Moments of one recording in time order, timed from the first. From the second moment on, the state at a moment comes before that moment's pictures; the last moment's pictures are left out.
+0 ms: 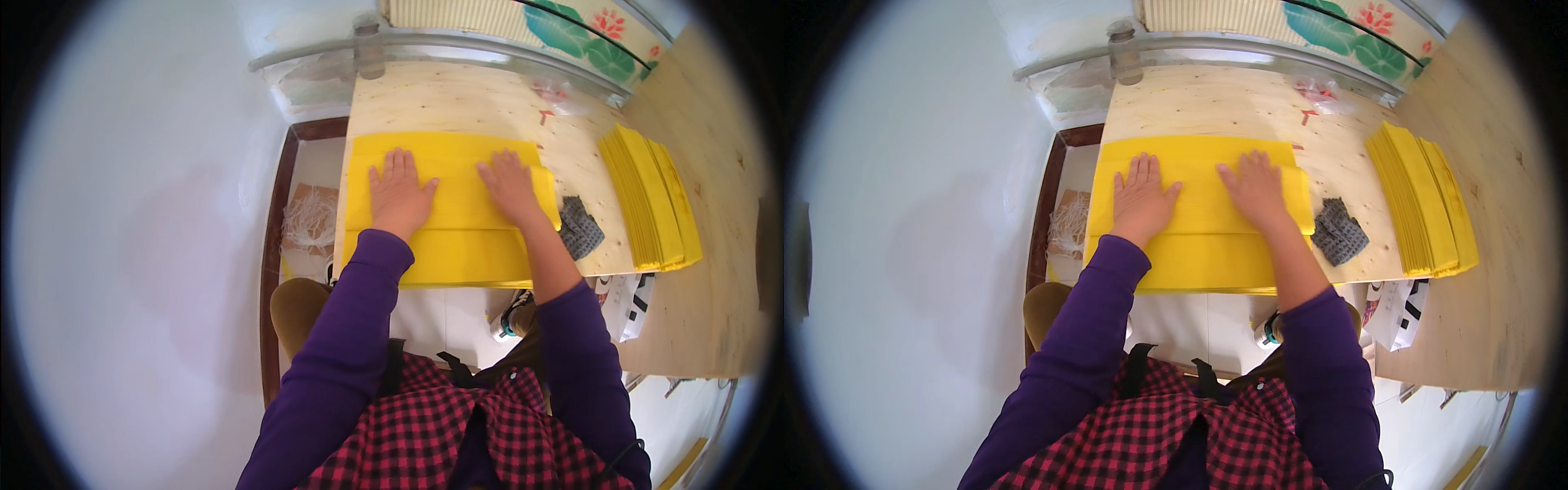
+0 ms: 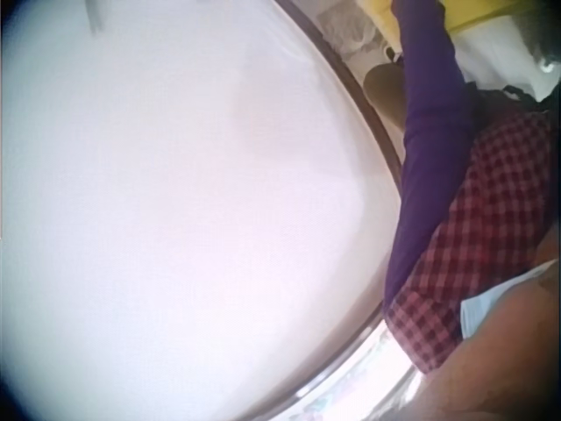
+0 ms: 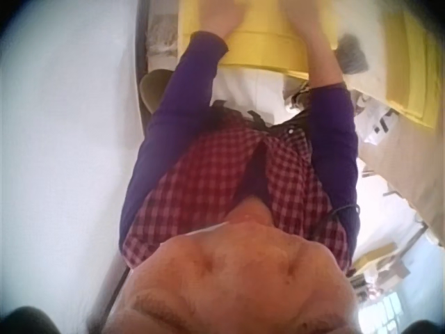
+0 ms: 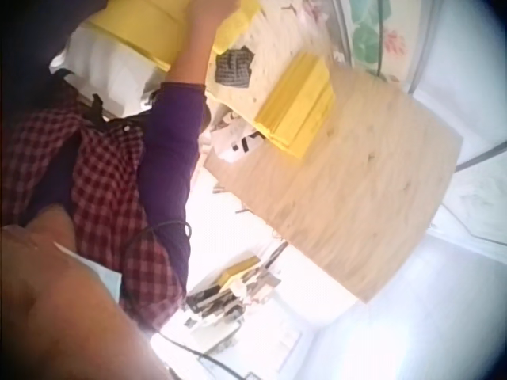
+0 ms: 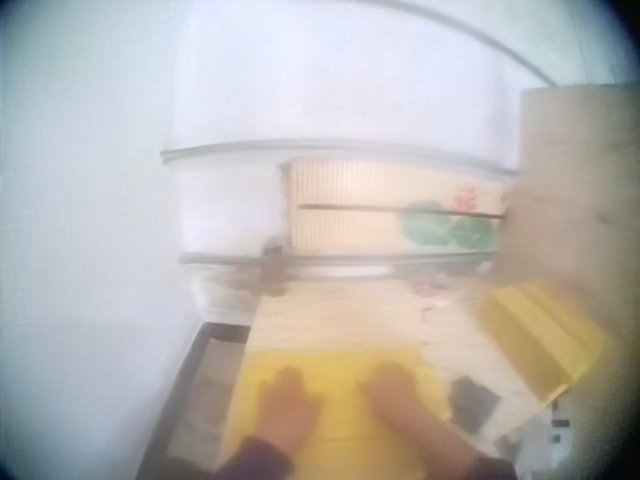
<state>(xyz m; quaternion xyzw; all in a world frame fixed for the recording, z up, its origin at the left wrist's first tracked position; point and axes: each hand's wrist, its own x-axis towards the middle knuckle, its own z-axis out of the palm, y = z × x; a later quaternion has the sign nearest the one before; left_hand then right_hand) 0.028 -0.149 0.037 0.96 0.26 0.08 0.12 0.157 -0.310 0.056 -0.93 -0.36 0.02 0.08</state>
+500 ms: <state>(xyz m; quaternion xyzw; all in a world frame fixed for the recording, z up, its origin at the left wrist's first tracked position) 0.029 -0.145 0.032 0.96 0.24 0.09 0.11 0.133 -0.292 0.040 -0.94 -0.33 0.00 0.11</state>
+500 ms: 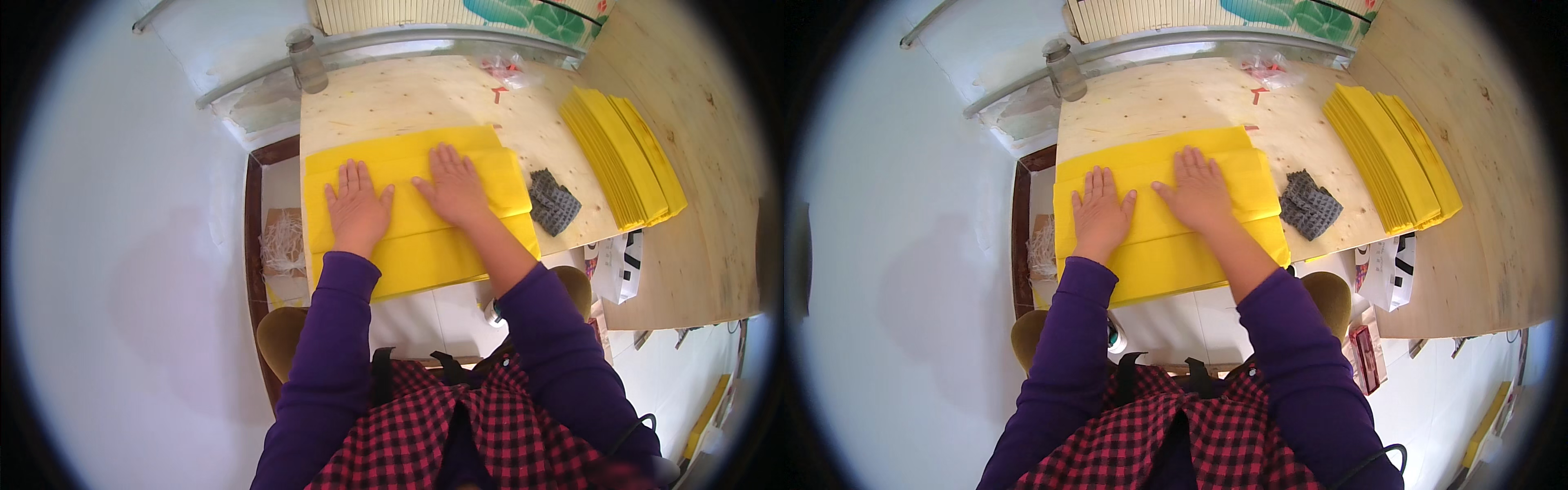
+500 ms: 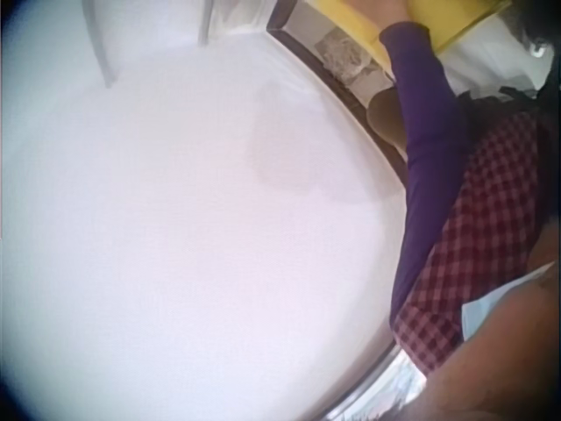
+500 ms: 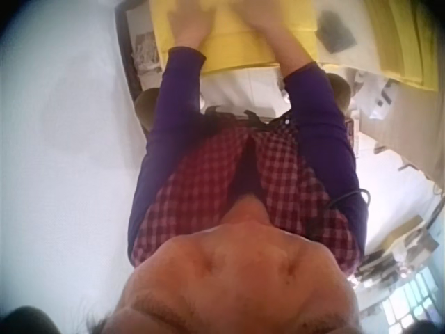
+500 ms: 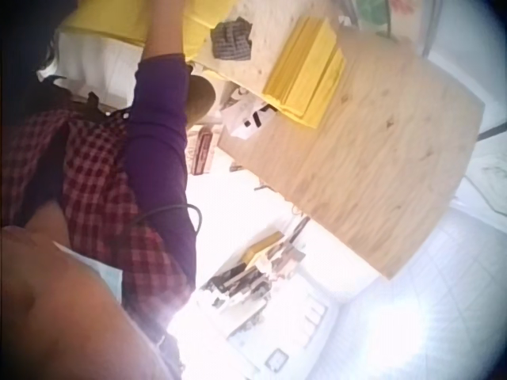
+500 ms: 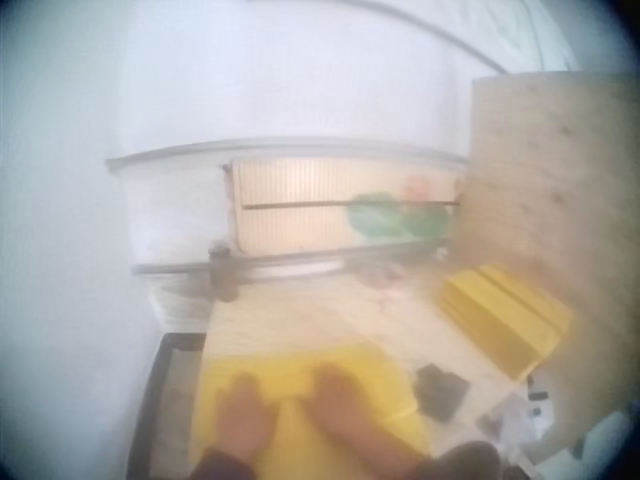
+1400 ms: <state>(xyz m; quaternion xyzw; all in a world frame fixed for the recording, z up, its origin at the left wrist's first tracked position) 0.070 -0.213 0.058 0.98 0.14 0.10 0.11 0.155 -0.344 0.042 -0.97 -0.23 0.00 0.08</state>
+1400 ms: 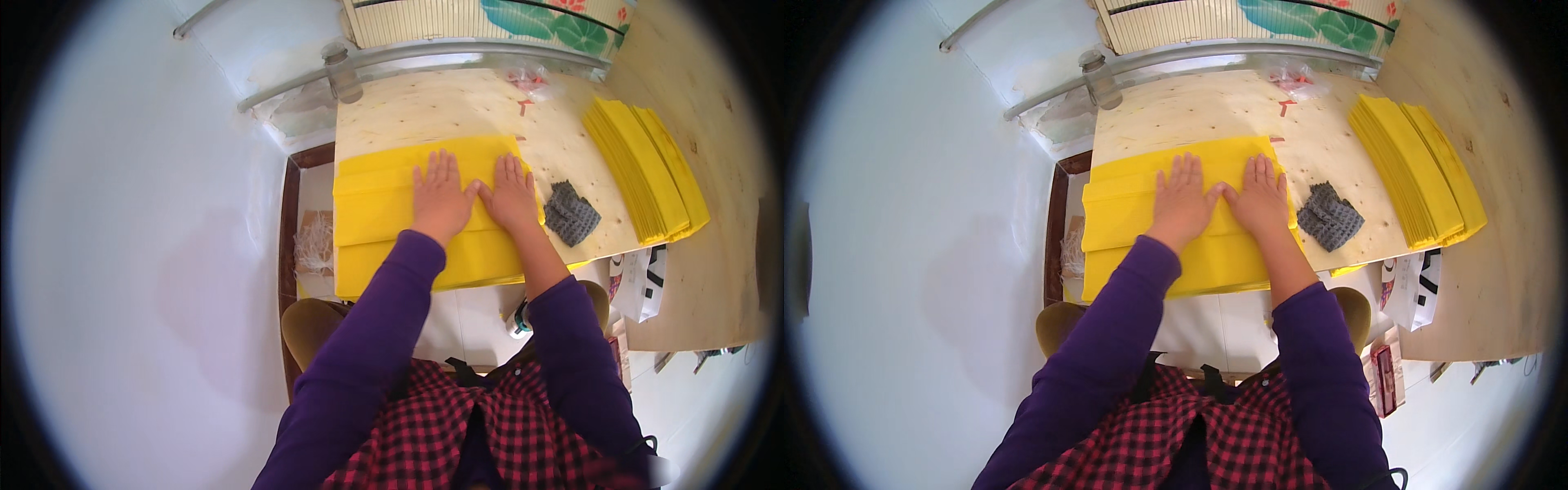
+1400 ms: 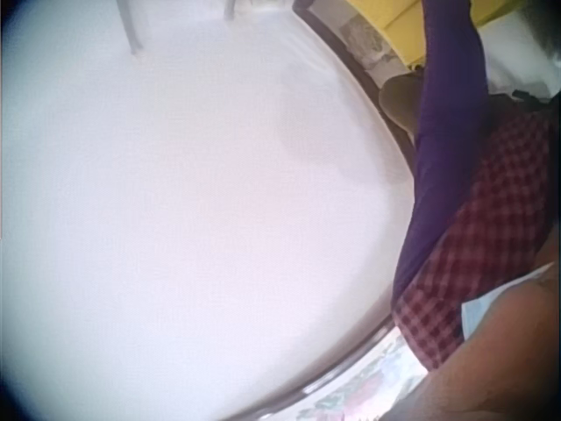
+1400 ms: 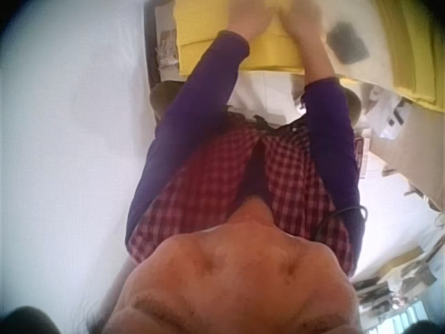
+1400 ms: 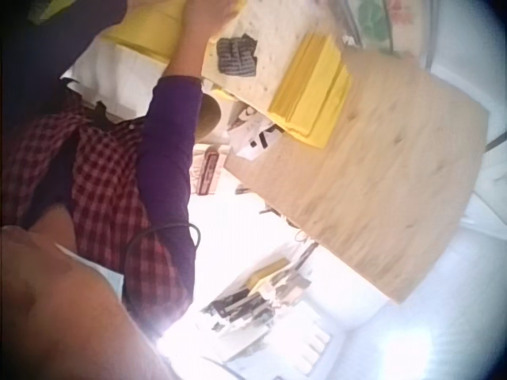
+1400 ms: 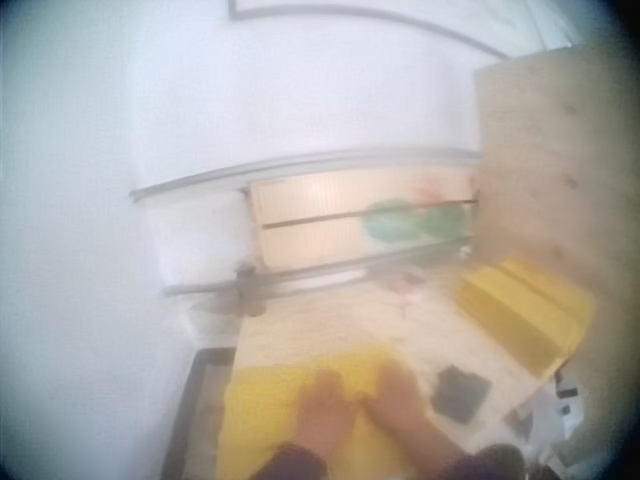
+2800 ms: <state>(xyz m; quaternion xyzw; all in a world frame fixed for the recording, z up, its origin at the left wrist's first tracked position) 0.014 -0.135 0.036 0.94 0.30 0.09 0.11 0.170 -0.276 0.065 -0.87 -0.46 -0.02 0.19</state>
